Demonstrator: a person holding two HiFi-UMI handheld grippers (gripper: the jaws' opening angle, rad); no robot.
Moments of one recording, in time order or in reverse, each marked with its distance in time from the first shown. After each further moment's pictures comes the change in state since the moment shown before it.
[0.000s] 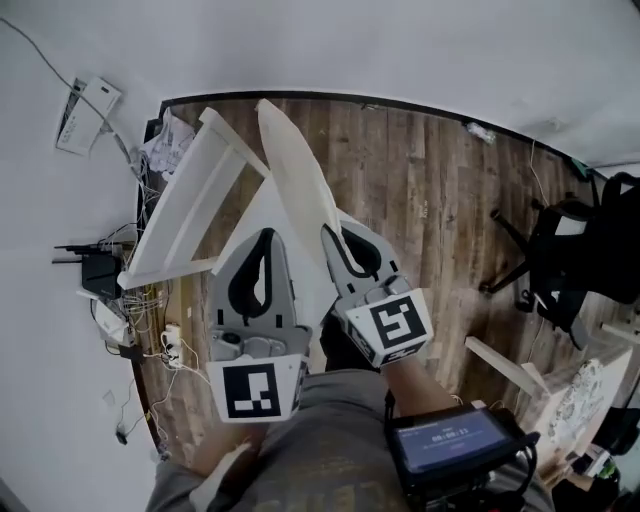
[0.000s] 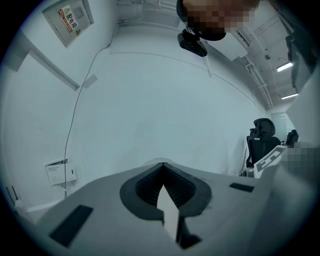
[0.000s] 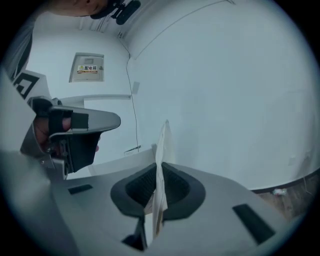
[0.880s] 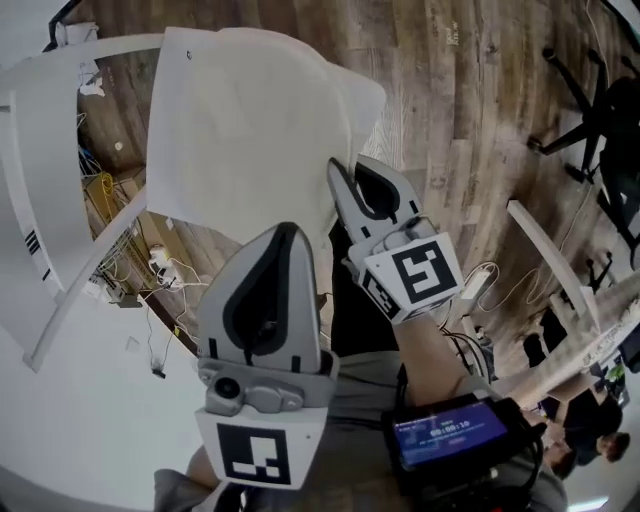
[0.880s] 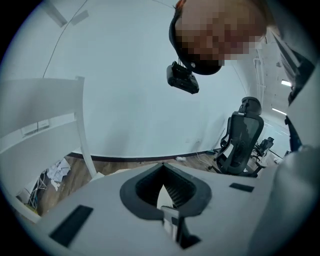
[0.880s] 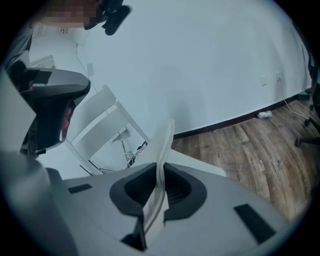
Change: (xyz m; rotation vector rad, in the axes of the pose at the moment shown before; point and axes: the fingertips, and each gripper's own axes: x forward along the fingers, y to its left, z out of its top) left arm 0.039 -0.083 -0.227 -0.107 0.433 -0.252; right arm 0.007 -0.078 -0.300 0.416 0.286 -0.127
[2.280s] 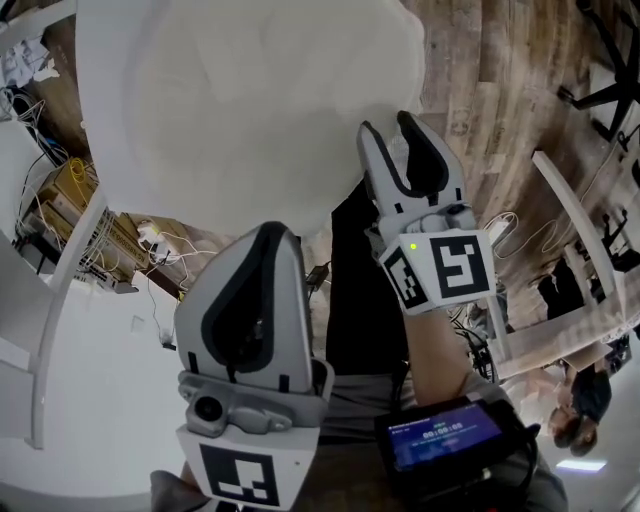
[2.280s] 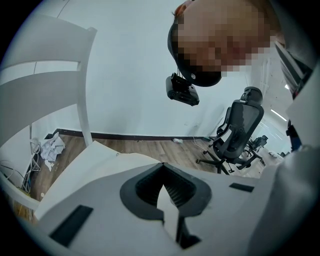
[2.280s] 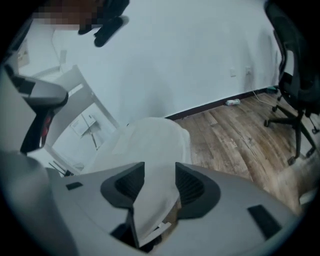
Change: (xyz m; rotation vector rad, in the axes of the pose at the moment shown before) left arm 0.029 0.030 -0.098 -0.061 0.176 -0.066; right arm 0.011 -0.072 -0.092 0.109 0.050 -0.290
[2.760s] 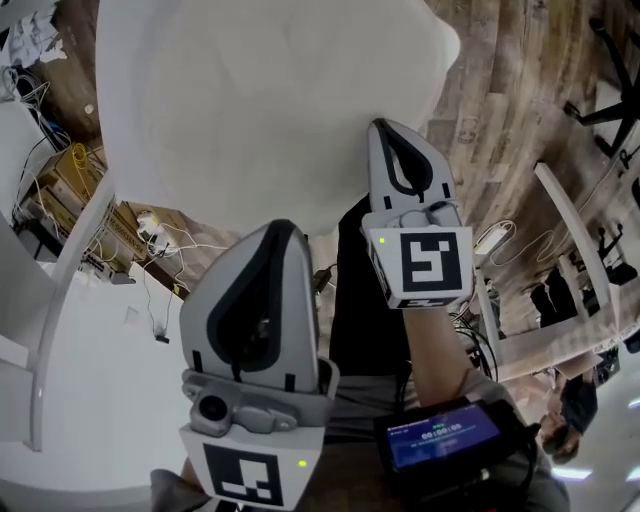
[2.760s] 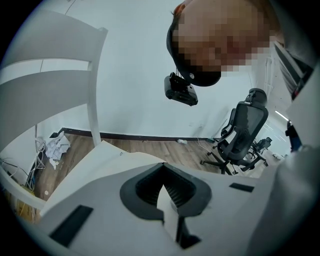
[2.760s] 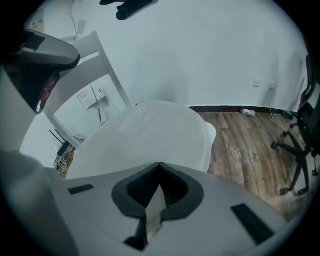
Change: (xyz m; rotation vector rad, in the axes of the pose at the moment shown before) left arm -0.006 0.026 0.000 -0.026 -0.009 0.039; right arm 0.028 0.032 -0.020 -0.249 0.134 0.002
